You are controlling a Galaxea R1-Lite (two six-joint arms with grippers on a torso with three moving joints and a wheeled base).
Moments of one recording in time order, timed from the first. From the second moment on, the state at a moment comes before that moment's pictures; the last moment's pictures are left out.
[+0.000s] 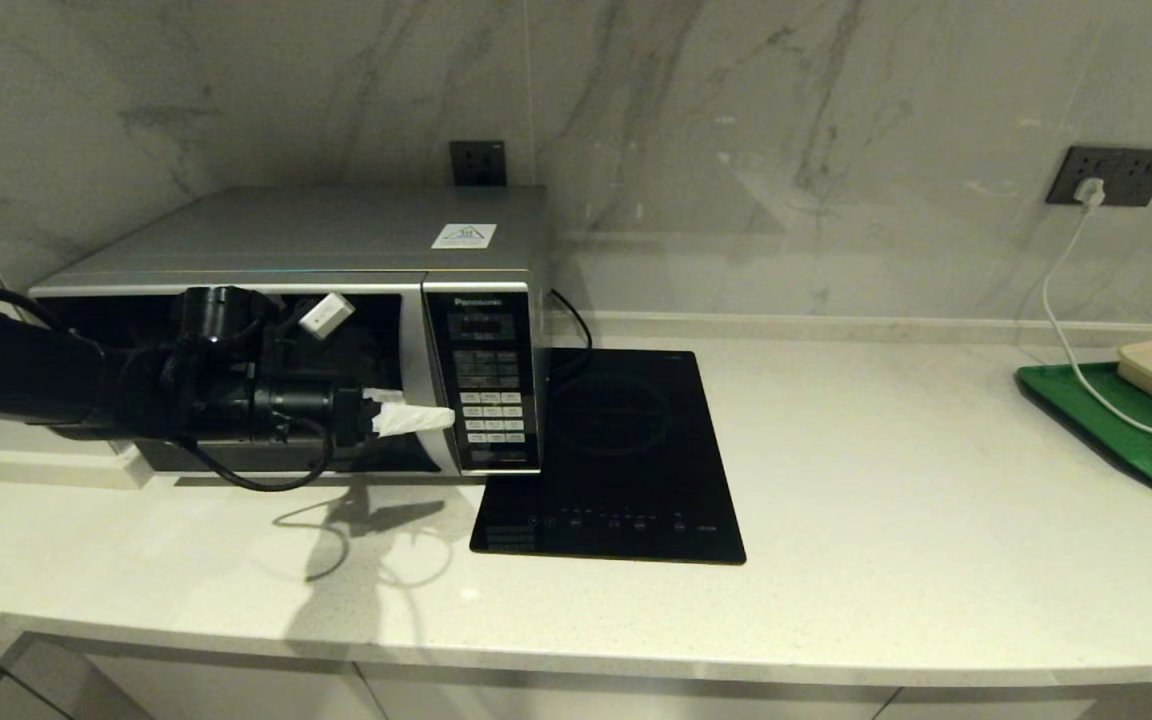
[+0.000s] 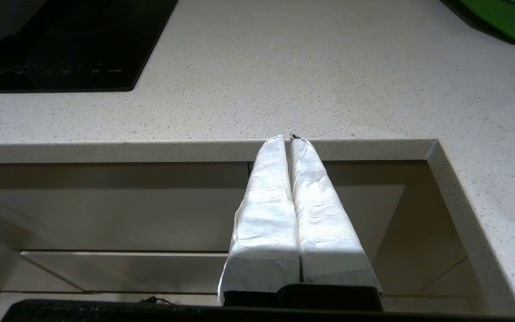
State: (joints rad) left arm -0.05 2.02 -1.31 -0.04 -1.09 0.21; right arm 0.00 0.00 -0.07 0.17 -0.05 0.09
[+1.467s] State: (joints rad) left arm 0.17 1.75 -0.87 0.03 -1.15 0.26; right arm 0.00 0.00 -0.07 0.17 -0.05 0.09
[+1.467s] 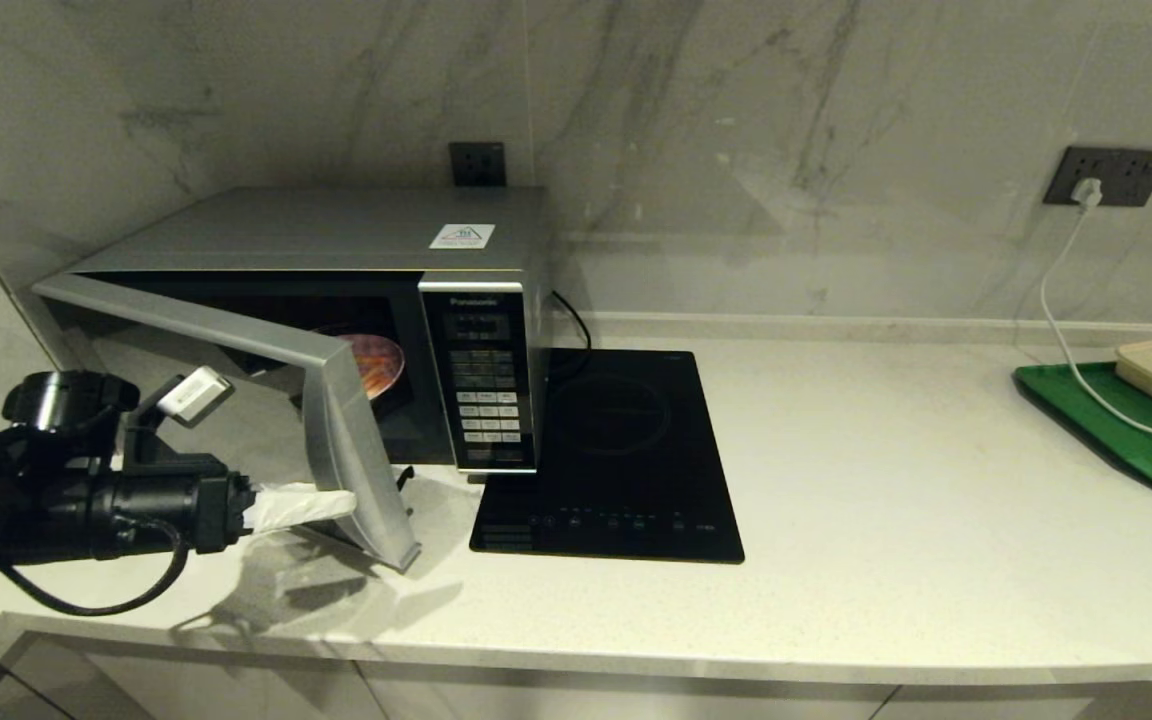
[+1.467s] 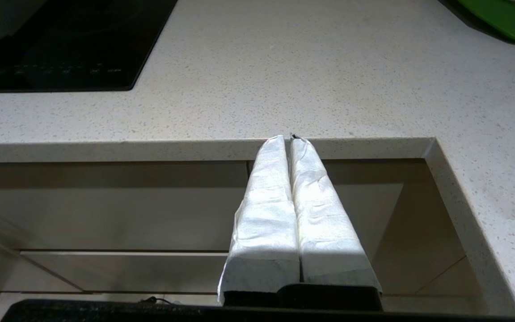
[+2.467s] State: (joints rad) left arm 0.31 0.73 -0.64 0.39 -0.73 0.29; right arm 0.00 0.00 -0.07 0.17 -0.05 0.09
